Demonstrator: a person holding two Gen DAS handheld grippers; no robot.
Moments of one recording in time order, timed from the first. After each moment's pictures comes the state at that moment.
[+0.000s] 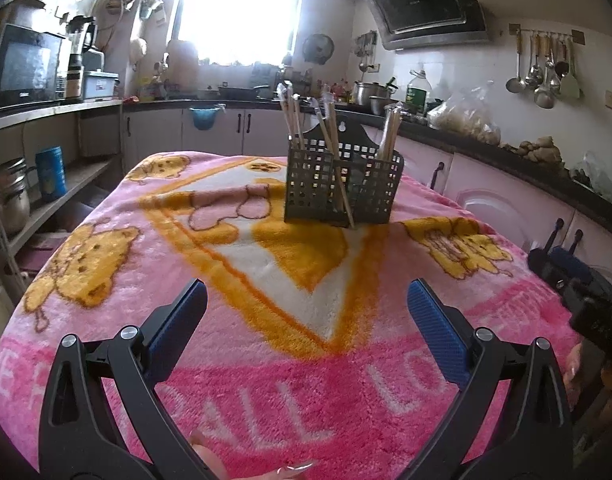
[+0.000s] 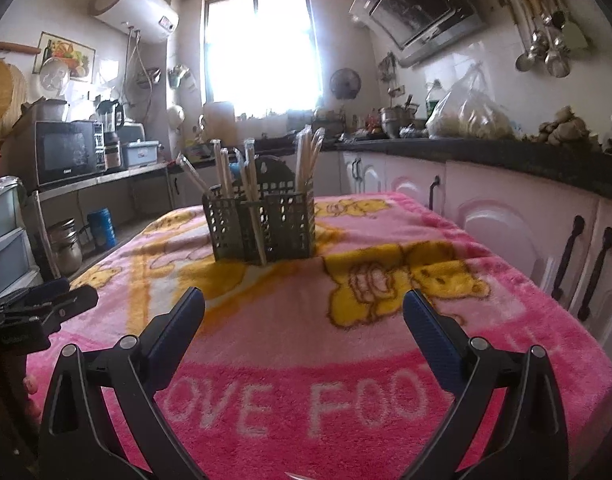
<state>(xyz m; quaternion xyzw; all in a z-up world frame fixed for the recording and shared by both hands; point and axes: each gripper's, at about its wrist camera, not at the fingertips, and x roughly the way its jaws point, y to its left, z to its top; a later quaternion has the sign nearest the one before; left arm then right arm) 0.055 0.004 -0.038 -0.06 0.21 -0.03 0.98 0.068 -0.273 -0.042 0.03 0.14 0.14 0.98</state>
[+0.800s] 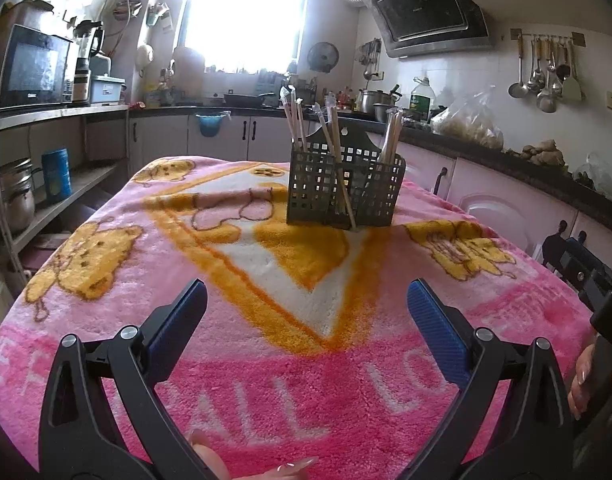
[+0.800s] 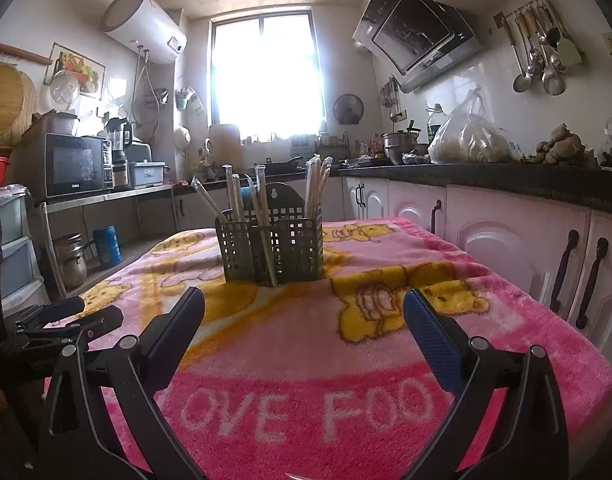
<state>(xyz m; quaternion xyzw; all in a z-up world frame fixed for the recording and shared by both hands) 0.048 -0.002 -0.043 -0.06 0.19 -0.02 0.98 0.048 -0.268 -0.036 0.03 0.10 0.15 0.98</state>
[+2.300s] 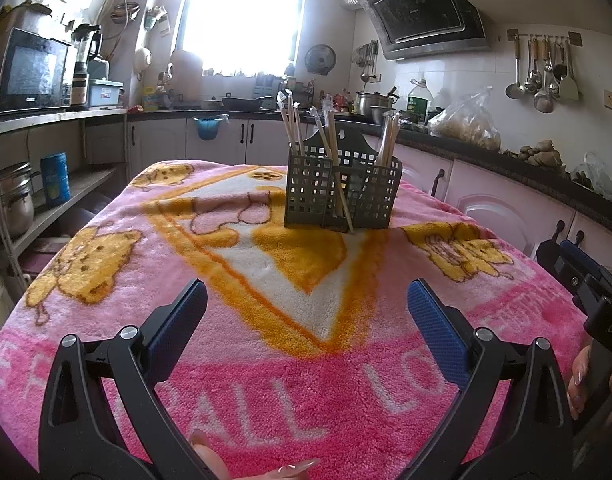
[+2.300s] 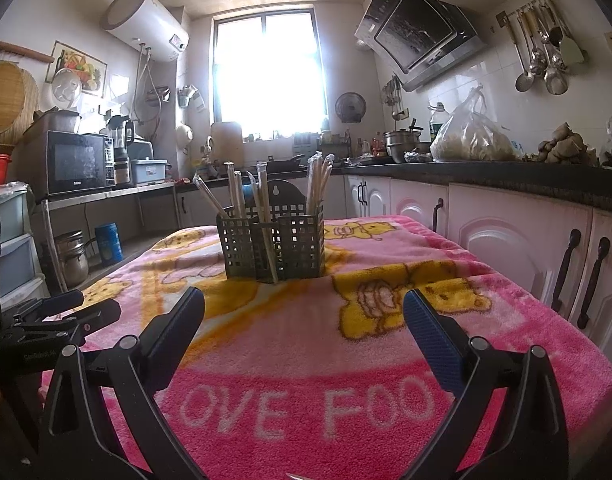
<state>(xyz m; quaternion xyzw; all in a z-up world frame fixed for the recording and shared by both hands) 0.047 -0.003 -0.041 -0.05 0.19 -0.02 0.98 0.048 -0.267 -0.041 0.03 0.11 0.15 0.98</state>
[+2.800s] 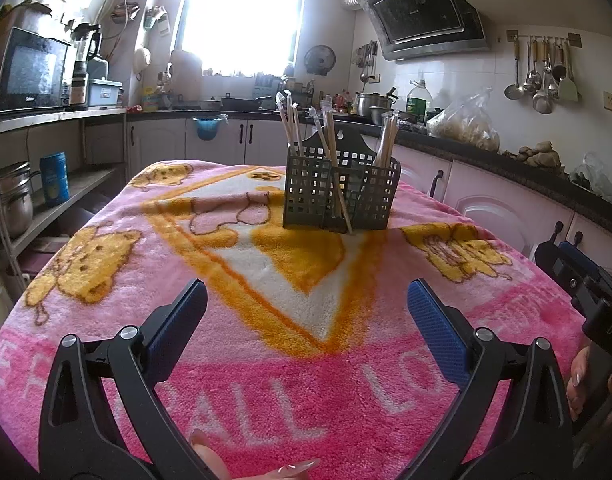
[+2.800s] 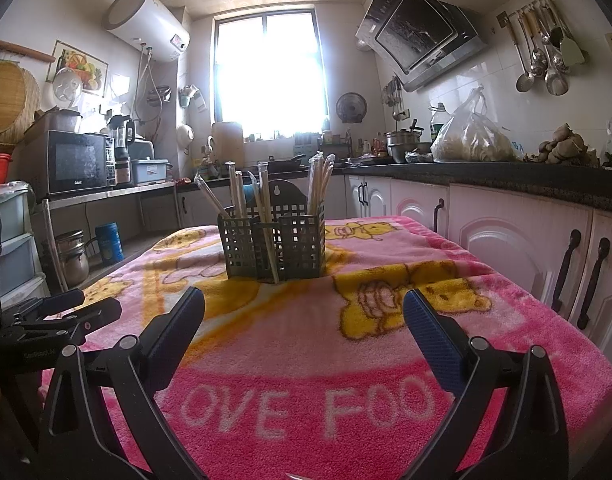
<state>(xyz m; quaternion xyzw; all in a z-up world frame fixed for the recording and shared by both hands) 0.047 -0.004 -0.041 -0.05 0.19 -0.02 0.98 0.048 -0.266 -0.041 0.03 0.11 0.15 0.98</state>
